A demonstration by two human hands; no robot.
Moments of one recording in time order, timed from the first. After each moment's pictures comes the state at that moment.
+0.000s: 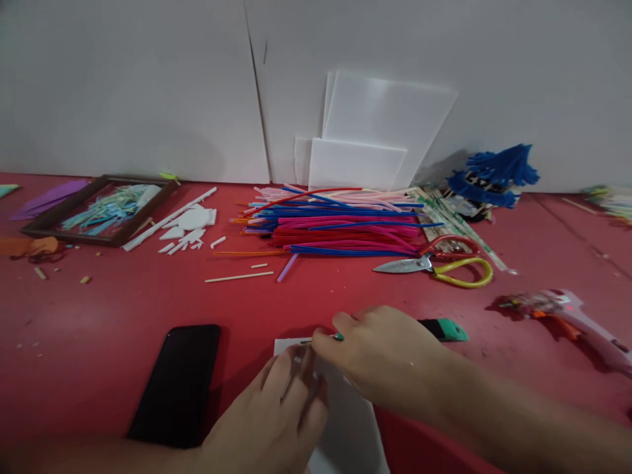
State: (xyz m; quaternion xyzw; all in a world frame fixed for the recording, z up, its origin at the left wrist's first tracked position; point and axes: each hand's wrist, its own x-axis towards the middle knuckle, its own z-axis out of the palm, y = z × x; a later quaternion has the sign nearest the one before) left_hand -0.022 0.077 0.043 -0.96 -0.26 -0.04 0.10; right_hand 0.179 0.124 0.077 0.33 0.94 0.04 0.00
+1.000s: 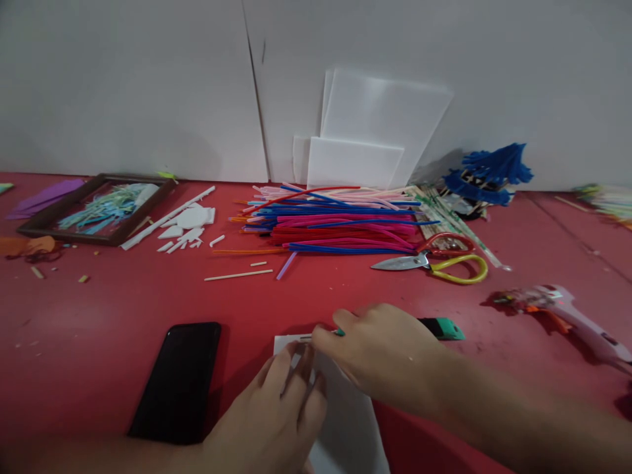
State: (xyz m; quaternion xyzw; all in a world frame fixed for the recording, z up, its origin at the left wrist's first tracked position) left_hand -0.022 0.077 0.040 -0.95 -0.28 -0.08 0.08; right_hand 0.181 0.123 0.074 0.35 0.94 0.05 -0.01
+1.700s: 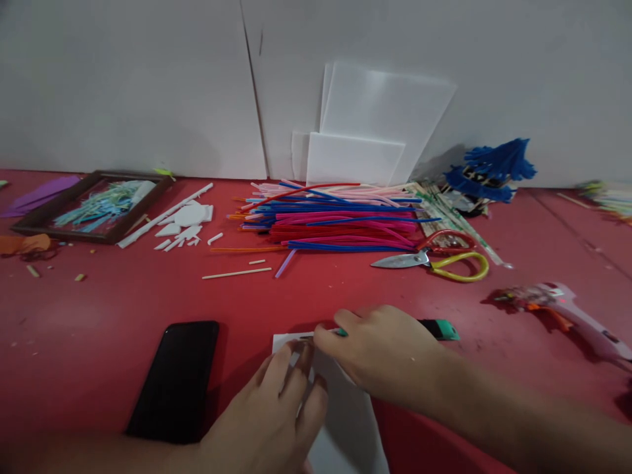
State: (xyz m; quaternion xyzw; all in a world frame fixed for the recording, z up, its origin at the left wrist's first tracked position) left_hand -0.022 0.078 0.045 -0.96 -0.27 -0.03 0.04; right_hand 0.183 0.122 0.065 0.36 0.93 0.05 -0.02
